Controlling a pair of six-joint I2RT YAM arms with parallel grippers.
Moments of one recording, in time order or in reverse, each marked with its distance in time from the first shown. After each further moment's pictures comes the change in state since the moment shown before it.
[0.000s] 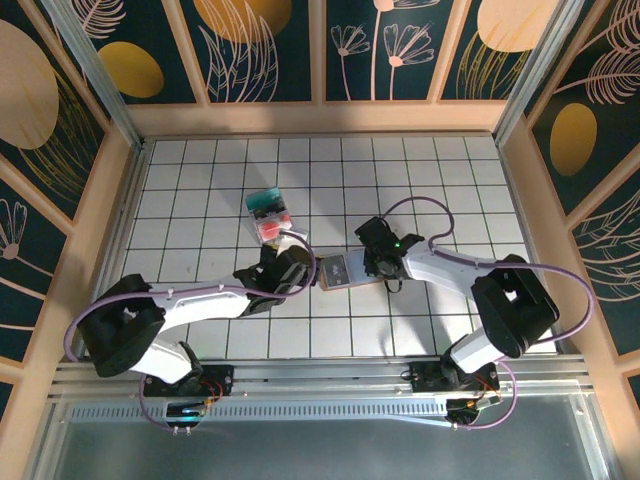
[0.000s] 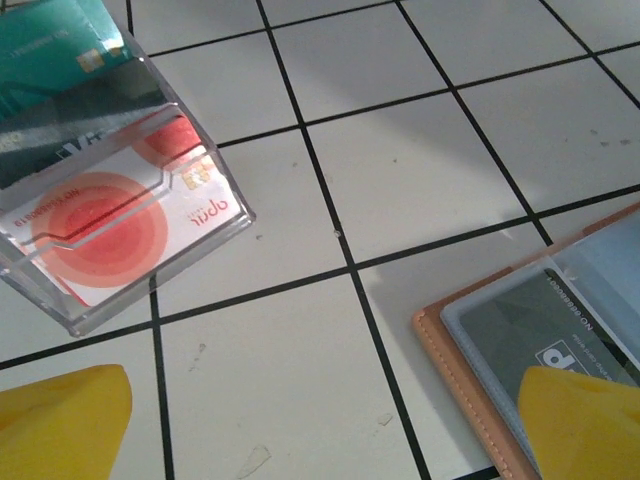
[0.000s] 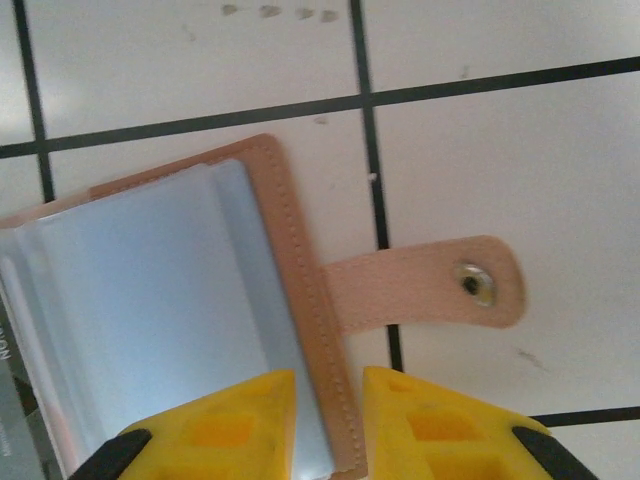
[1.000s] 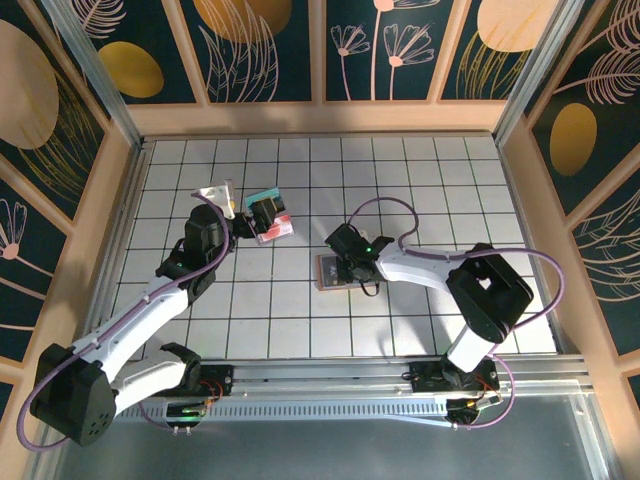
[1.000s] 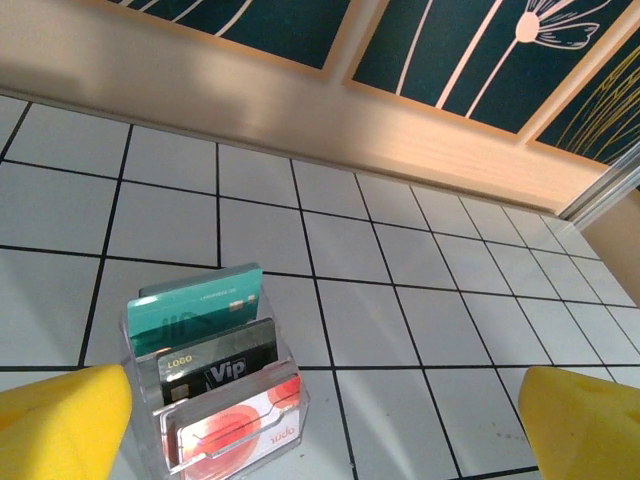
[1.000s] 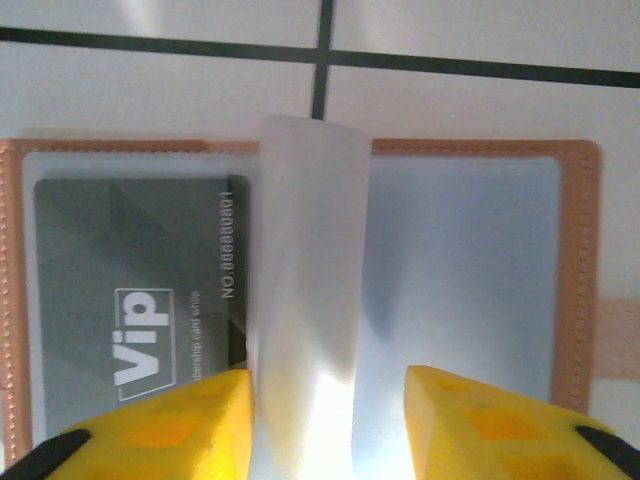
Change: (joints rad) left arm 0.491 -0.415 -0.029 0.078 0.425 -0.036; right arm 0.181 0.146 0.120 0.018 -0.010 -0.035
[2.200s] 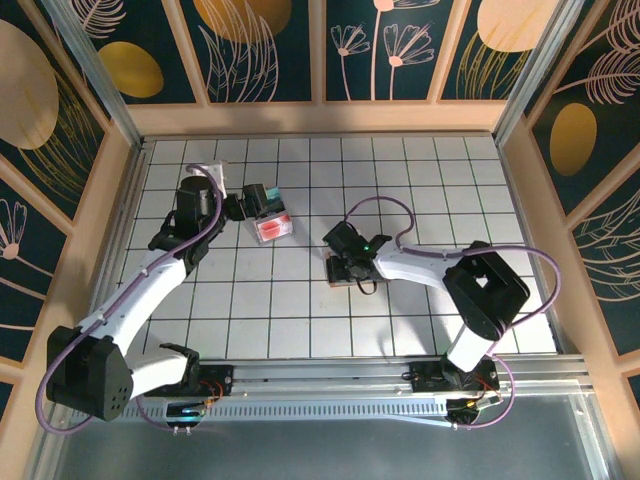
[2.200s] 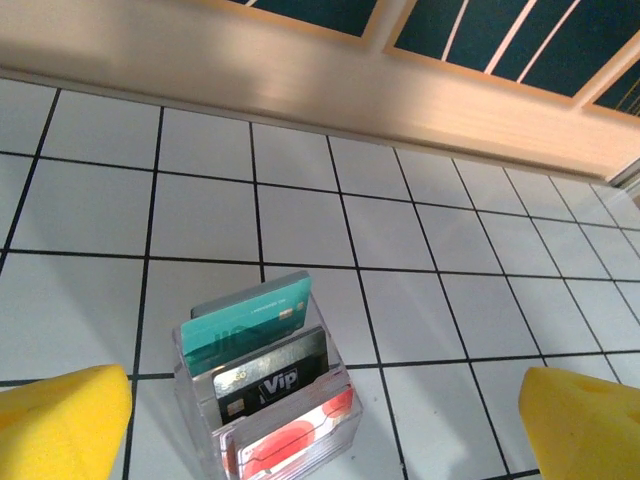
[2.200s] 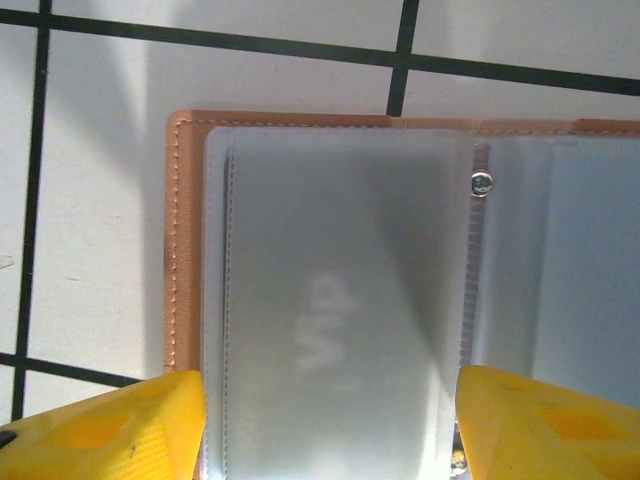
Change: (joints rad) left arm 0.157 0.131 0.189 -0.180 0.150 0.066; right arm 0.000 0.032 0.020 0.032 -0.077 -0.045
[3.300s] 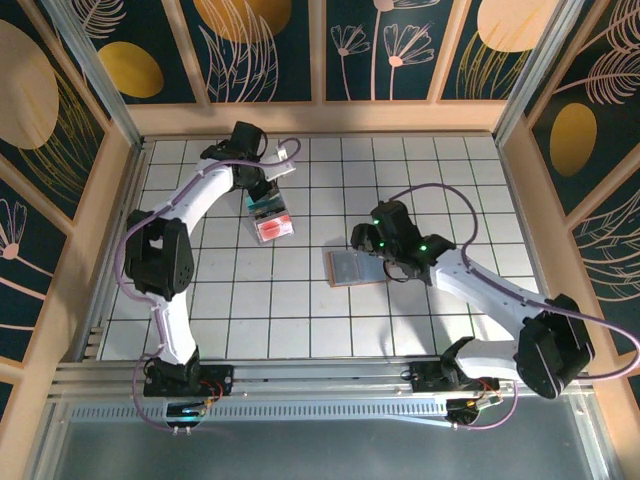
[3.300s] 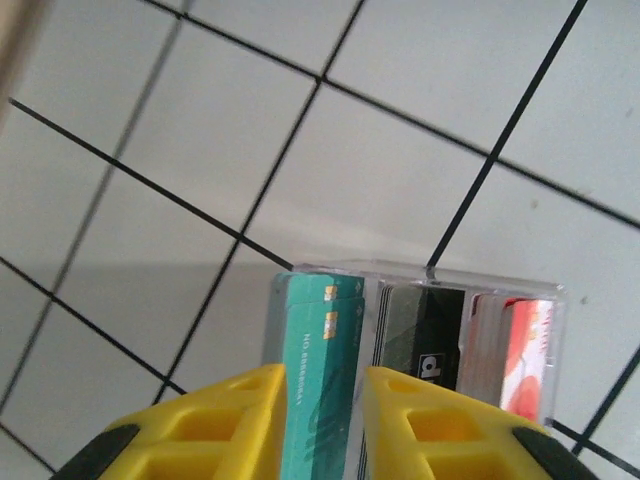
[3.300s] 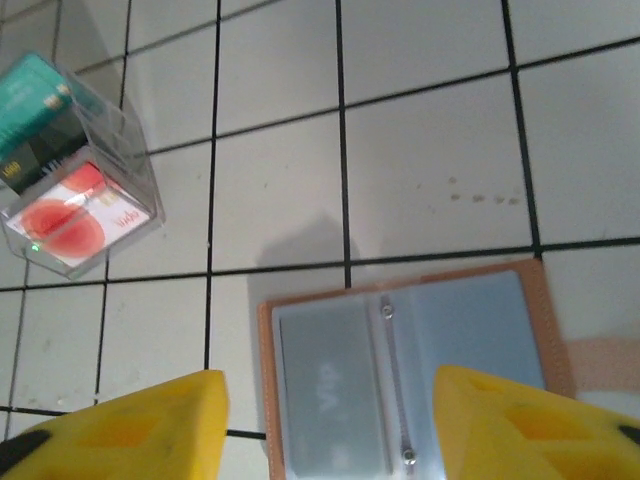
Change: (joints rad) left arm -0.001 0.739 0.827 -0.671 0.146 1.128; right arm -0.143 -0.404 -0.094 0.057 -0.012 0.091
